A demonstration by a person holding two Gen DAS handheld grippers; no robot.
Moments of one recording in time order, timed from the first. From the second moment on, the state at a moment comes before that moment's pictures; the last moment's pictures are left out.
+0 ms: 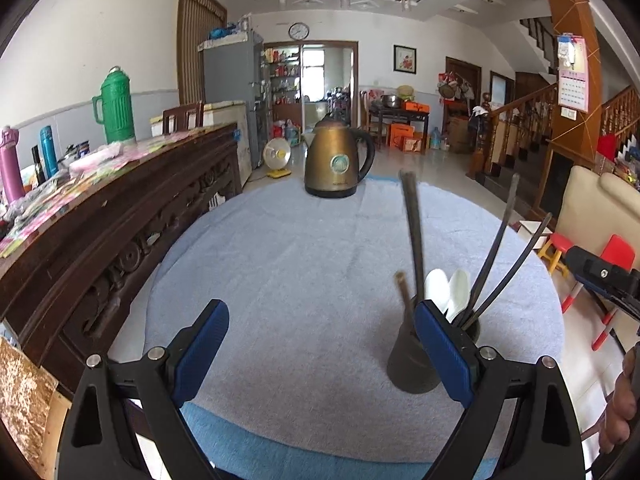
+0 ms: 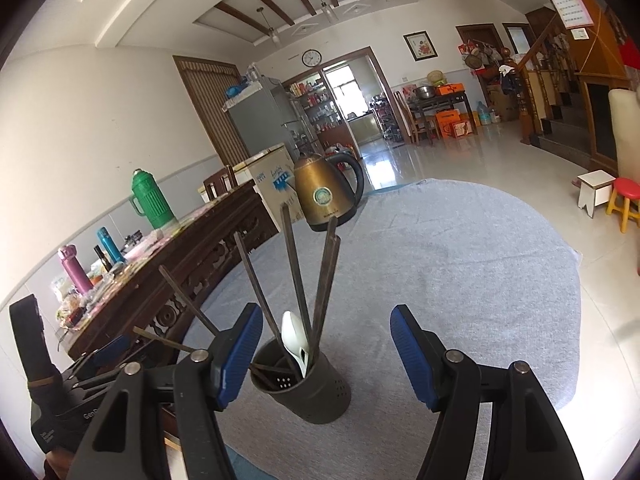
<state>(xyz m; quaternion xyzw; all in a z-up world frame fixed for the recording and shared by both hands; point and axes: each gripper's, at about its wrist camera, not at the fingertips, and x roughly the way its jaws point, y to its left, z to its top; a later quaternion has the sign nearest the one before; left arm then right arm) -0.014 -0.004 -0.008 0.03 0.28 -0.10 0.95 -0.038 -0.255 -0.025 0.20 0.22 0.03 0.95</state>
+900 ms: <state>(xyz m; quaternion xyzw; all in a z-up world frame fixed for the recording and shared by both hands) -0.055 -0.018 0.012 0.06 0.30 -0.05 0.95 -0.087 -0.211 -0.009 0.16 0.28 -0.03 0.95</state>
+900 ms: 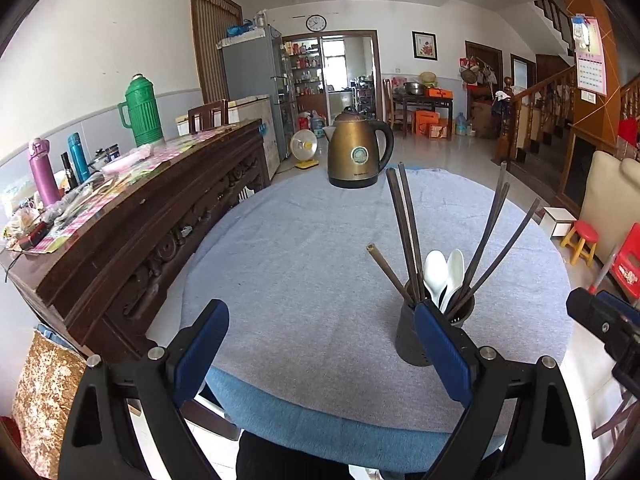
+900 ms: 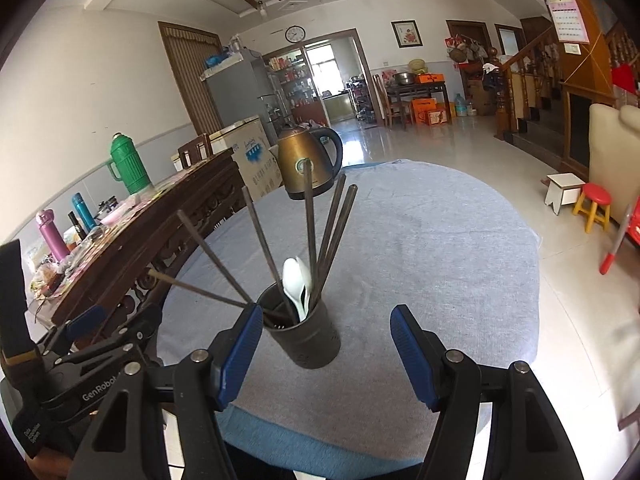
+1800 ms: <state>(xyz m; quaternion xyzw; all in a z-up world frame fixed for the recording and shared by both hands) -0.059 -0.012 0.010 0.07 0.29 -0.03 0.95 -0.094 -0.193 -0.007 0.14 0.27 -0.04 0.95</state>
